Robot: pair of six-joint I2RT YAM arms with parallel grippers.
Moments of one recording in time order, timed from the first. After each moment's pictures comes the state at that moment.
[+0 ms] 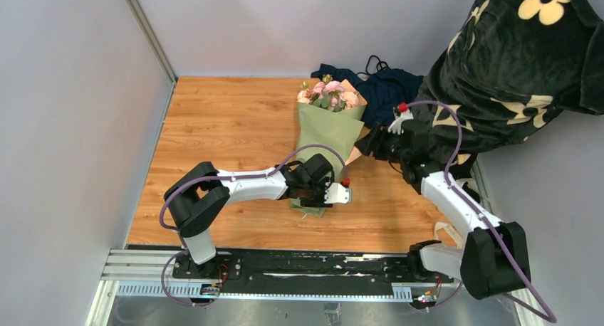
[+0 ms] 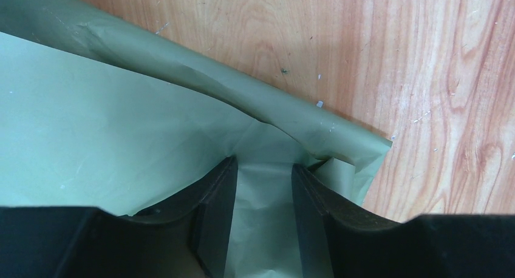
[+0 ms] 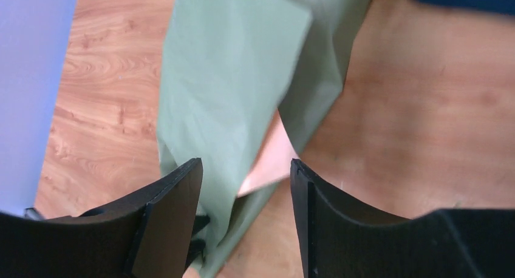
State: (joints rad) left arm -0.98 1.75 1.01 -0.28 0.13 0.70; right arm 0.24 1.19 0.76 -0.02 -0.27 0.44
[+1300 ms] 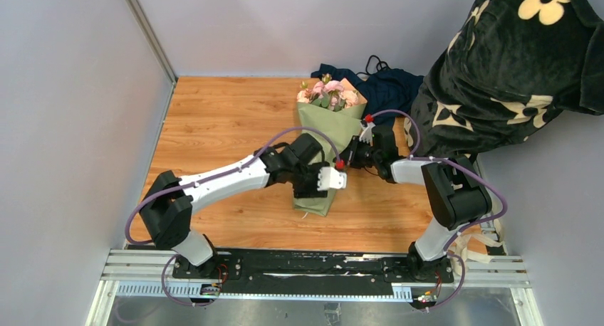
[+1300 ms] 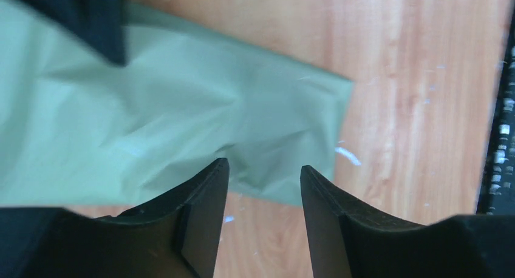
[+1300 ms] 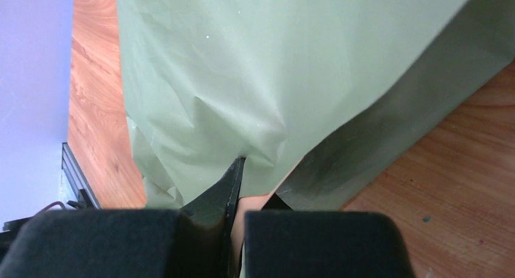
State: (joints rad) left arm -0.93 1.57 1.14 -0.56 0.27 0.73; right arm 0.32 1.67 0.70 0.43 -0.52 0.58
